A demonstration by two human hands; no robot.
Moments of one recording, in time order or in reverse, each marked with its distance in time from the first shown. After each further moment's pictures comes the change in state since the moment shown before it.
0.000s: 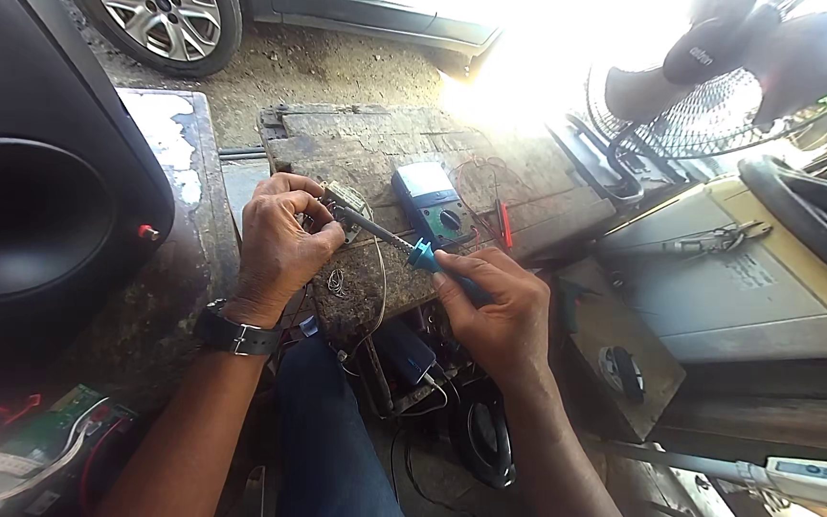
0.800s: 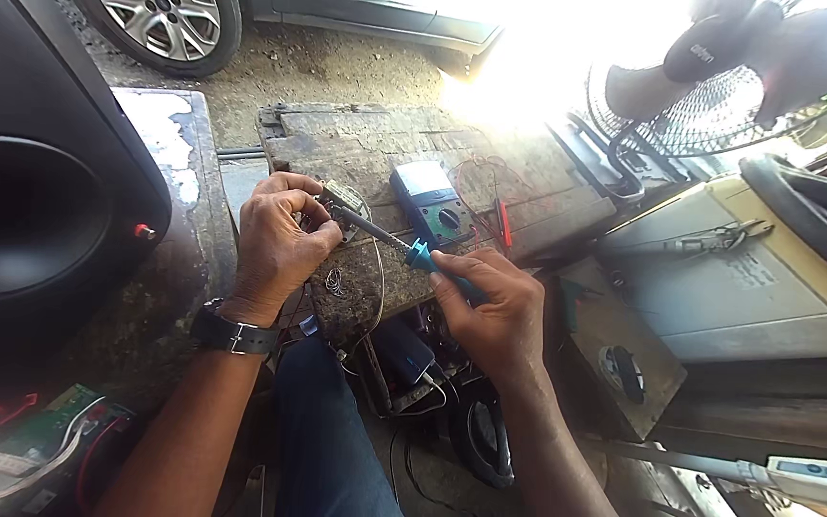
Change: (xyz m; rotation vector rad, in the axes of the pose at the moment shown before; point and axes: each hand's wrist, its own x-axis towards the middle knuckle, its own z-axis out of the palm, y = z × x) left_hand 0.000 0.001 -0.001 -0.022 -0.010 0.000; right_hand -0.002 0.002 0.002 0.025 -0.006 0.010
